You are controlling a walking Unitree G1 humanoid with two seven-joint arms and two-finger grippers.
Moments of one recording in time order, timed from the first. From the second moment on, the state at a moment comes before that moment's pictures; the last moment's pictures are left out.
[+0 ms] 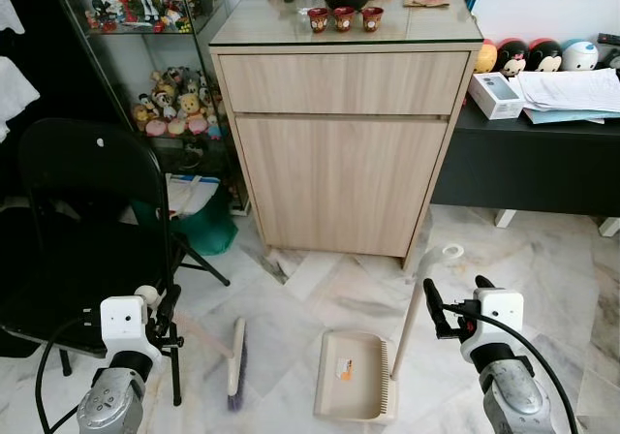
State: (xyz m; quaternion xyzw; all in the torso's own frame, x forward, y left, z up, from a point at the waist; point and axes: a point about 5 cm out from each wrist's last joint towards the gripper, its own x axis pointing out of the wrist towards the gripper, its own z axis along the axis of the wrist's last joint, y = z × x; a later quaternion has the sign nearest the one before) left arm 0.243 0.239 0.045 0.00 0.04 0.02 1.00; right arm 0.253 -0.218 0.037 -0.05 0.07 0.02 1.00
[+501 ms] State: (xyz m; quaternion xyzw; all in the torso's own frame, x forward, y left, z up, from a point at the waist) left arm 0.245 0.234 0.044 -0.01 0.03 0.01 1.00; right arm 0.251 -0.219 0.038 -0.05 0.05 0.01 1.00
